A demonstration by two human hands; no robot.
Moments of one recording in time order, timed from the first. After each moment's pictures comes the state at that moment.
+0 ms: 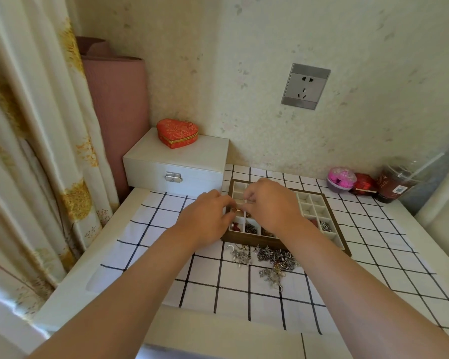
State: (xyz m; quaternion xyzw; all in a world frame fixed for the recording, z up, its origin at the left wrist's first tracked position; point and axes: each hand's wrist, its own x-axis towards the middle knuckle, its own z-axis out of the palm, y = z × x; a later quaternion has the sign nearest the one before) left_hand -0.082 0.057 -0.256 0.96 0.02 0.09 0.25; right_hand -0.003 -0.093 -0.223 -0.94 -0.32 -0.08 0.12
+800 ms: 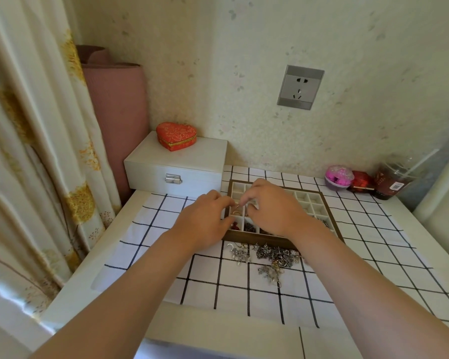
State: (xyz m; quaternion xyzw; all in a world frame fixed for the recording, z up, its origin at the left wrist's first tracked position) left_hand -0.092 0.054 -0.250 0.97 0.00 0.11 0.21; right_hand -0.009 -0.110 -0.218 -0.91 -0.39 -0.03 0.17
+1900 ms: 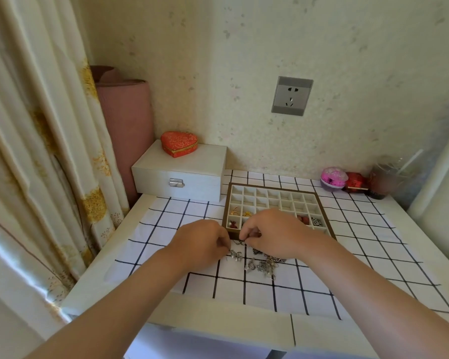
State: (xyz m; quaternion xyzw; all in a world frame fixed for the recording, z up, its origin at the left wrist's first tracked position) left_hand -0.142 0.038 -0.239 0.99 0.01 0.01 0.17; right_hand -0.058 -0.141 -0.204 -0.90 -0.40 0.12 0.12
